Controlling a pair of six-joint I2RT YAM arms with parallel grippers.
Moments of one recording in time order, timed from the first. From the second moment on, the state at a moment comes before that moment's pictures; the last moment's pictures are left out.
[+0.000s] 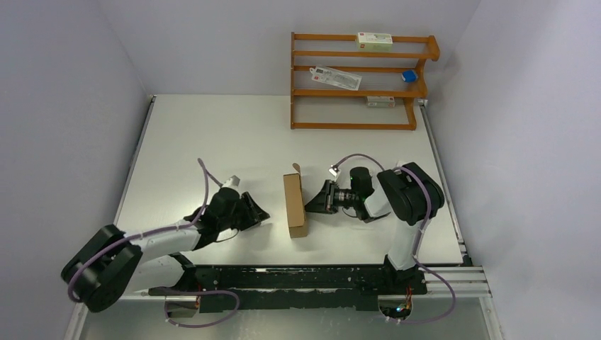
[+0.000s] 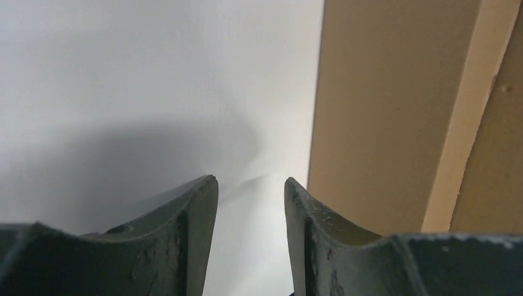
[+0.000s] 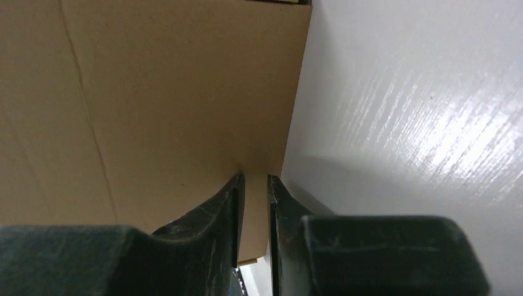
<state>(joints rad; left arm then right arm) -0.68 1.12 0.24 0.22 0.03 -1.04 0.34 1.91 0.43 0.94 -0.95 0.86</state>
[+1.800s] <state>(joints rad) -0.63 1.11 0.93 -0.46 -0.13 -0.33 0.71 1.21 0.97 -0.46 -0.11 0.21</state>
